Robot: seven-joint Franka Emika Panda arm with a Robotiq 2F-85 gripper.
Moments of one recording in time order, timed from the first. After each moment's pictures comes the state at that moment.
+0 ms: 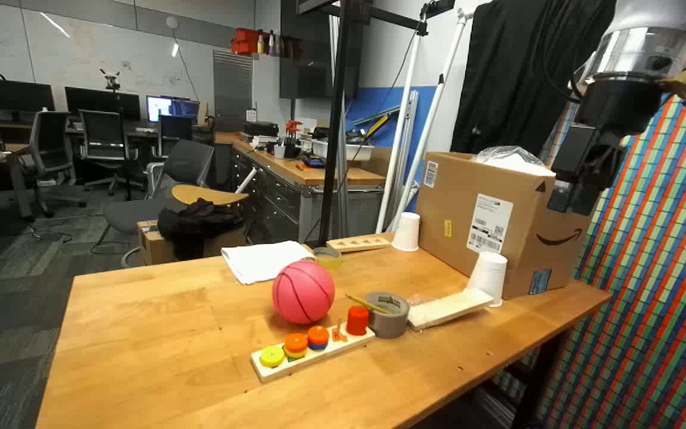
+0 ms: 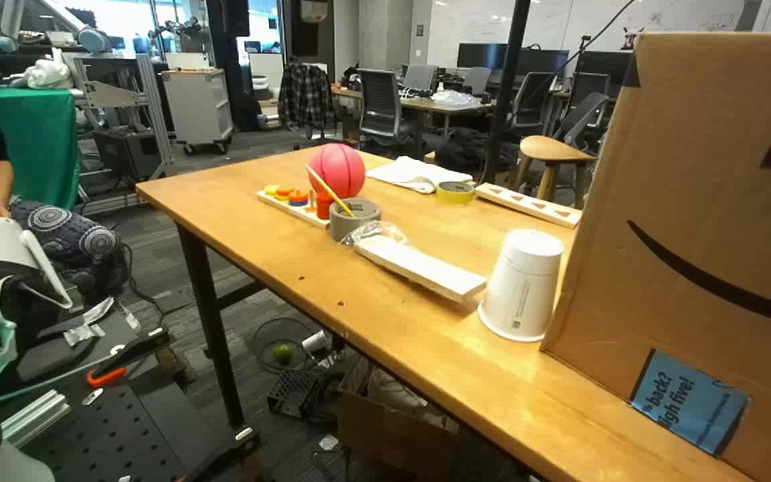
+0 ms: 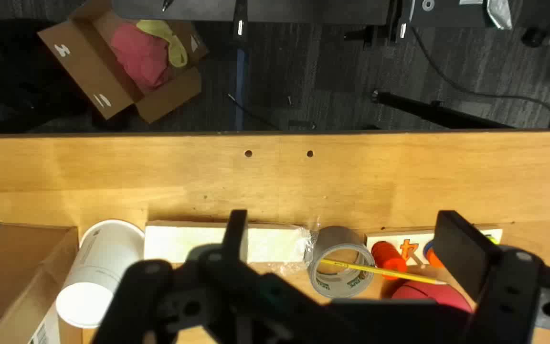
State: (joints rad) arm -0.04 -0.79 -0.20 -2.46 -0.03 1.70 -0.22
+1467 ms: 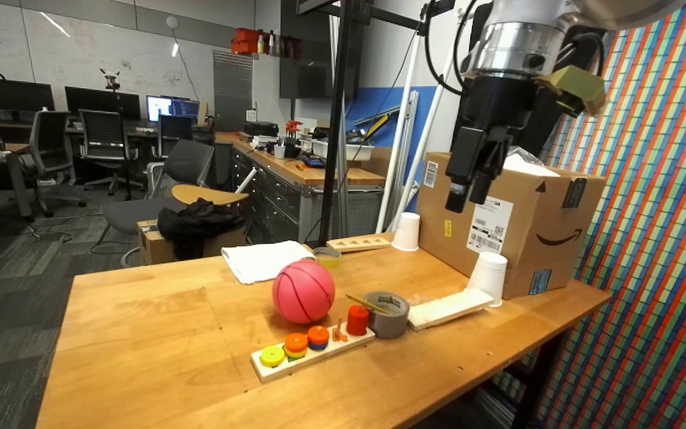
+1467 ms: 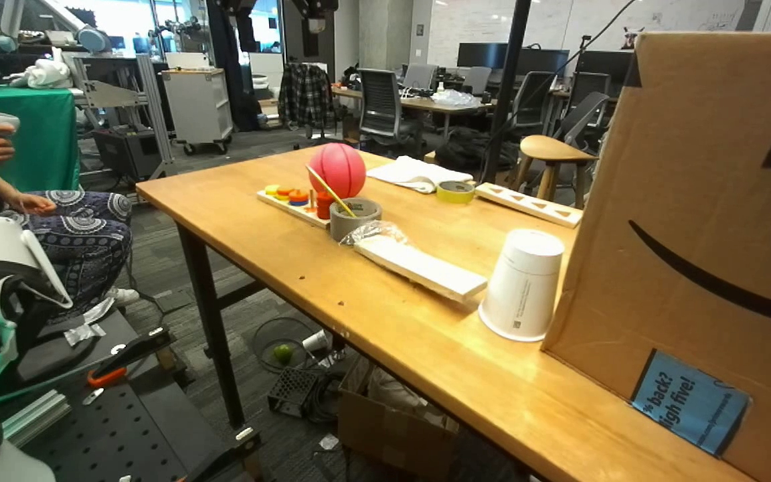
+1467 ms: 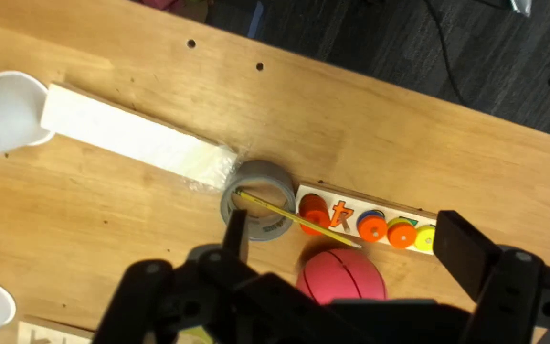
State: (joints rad) arm 0.12 -0.56 0.00 -2.36 0.00 1.87 -0.21
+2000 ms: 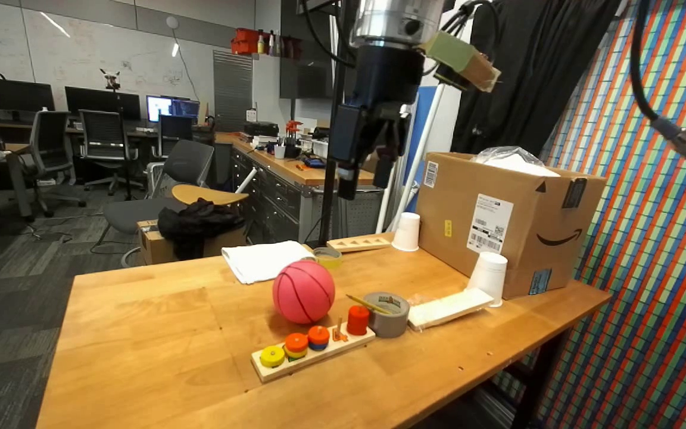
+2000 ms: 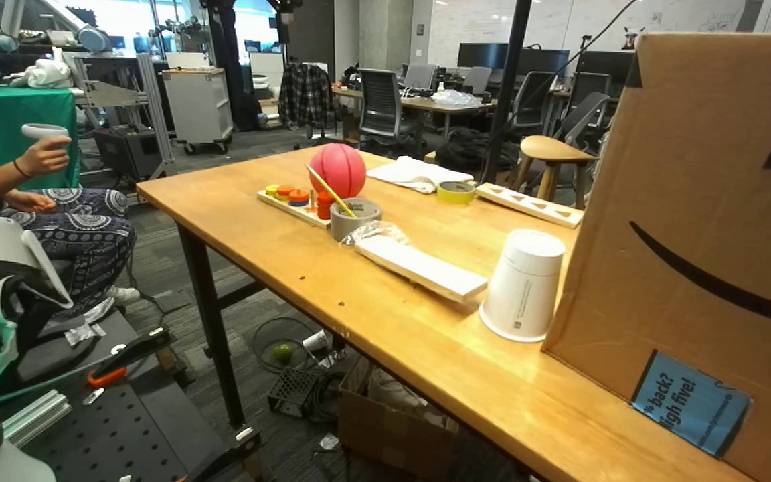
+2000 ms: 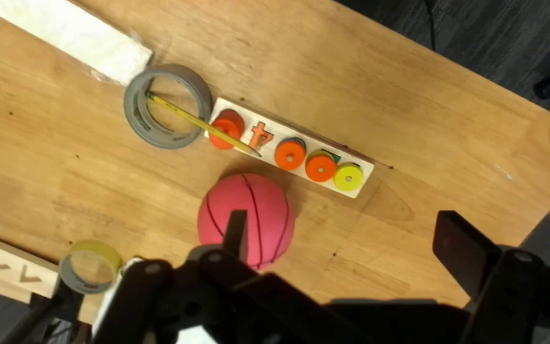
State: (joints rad) arm 0.20 -0.31 0.19 -2.11 0.01 1.90 -0.09
